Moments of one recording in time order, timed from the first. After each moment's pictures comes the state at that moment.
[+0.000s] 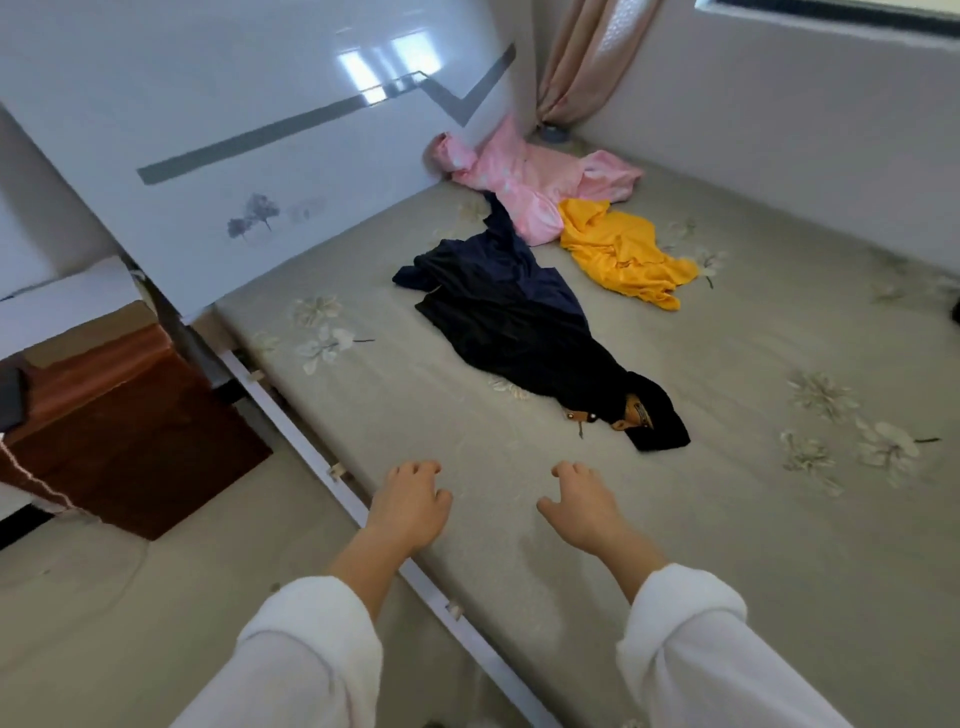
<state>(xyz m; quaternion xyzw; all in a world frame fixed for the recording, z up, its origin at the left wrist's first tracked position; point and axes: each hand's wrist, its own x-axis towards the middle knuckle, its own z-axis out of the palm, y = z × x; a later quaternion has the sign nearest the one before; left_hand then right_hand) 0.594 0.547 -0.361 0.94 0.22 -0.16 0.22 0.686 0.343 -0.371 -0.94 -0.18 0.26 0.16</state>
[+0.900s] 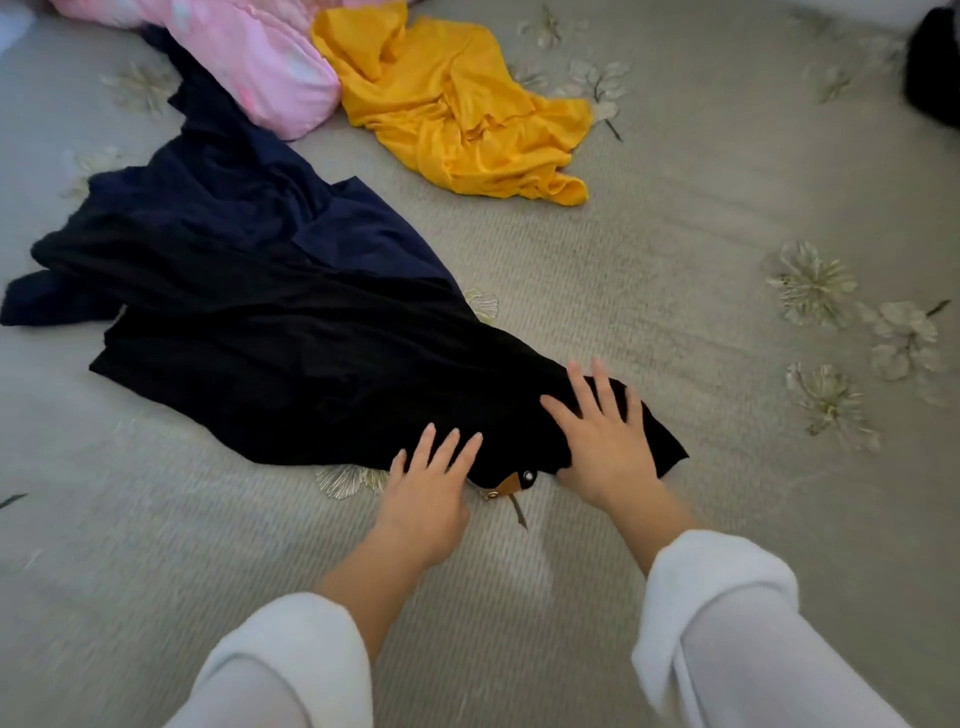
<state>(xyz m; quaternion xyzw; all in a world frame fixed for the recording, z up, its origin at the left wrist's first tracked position) 0.970 0.521 -0.594 0.95 -0.12 -0.29 0.09 1.005 0.312 -0.569 -0.97 -0.07 0.22 -0.03</state>
